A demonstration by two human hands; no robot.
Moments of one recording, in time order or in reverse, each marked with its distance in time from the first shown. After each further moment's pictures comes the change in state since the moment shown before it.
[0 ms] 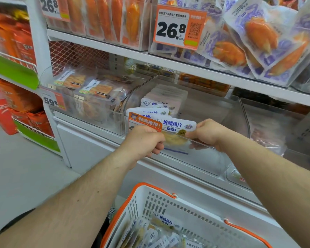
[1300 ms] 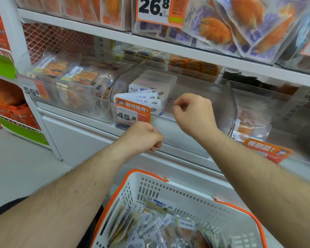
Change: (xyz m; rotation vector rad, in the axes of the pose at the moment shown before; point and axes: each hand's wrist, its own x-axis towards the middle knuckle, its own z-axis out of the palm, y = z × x) left_hand 0.003 -0.017 0.023 0.190 -0.129 0.023; right_hand -0.042 -0.008 0.030 -0.284 0.591 -0.545
